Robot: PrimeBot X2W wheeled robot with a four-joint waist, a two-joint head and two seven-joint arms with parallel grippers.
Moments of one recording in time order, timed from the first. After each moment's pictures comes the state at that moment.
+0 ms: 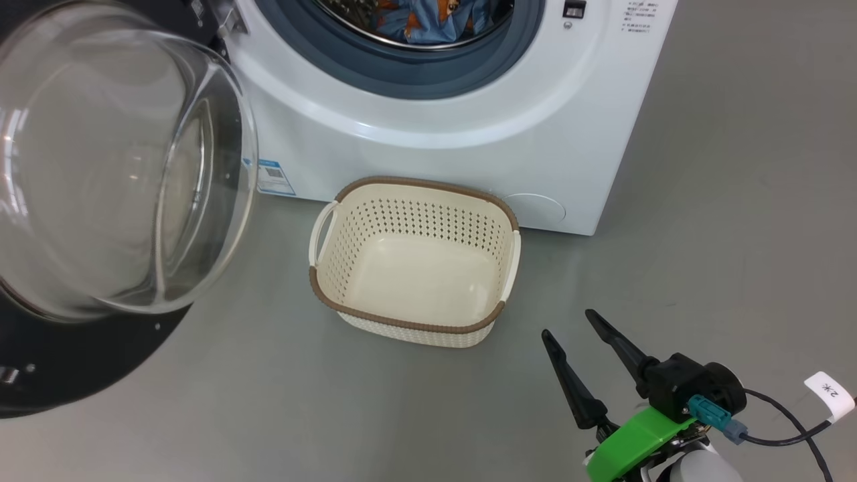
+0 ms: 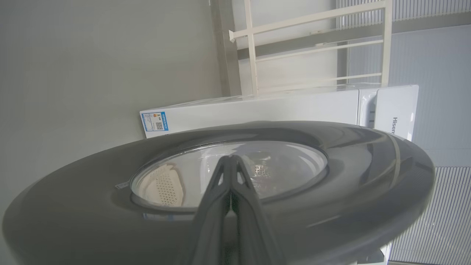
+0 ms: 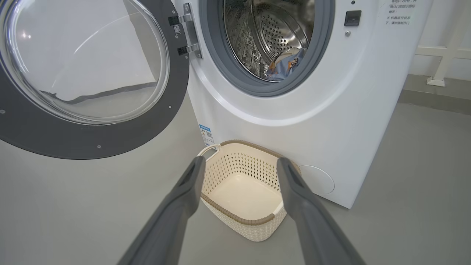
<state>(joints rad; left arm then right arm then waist) -0.70 0.53 0.63 0.96 -1.34 -0.12 0.80 -0.17 -0.11 0.25 0.26 0.17 0.13 -0.25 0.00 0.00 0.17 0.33</state>
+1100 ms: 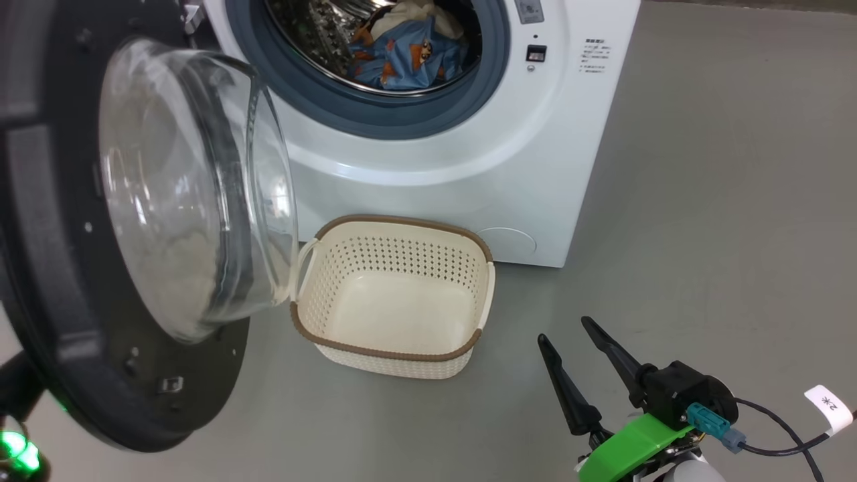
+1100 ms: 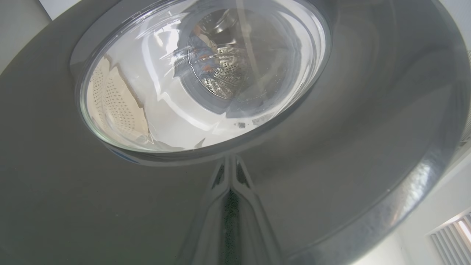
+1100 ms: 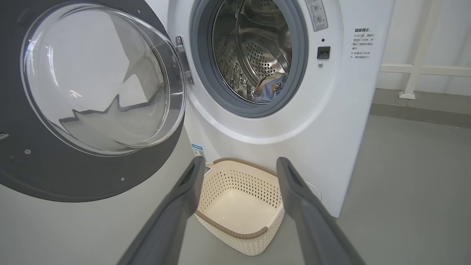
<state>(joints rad) -0.36 0.20 0.58 0.41 -1.49 -0.08 1.07 -0.14 -0.07 0.22 0.26 0.19 0.13 -0.25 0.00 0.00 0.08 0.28</state>
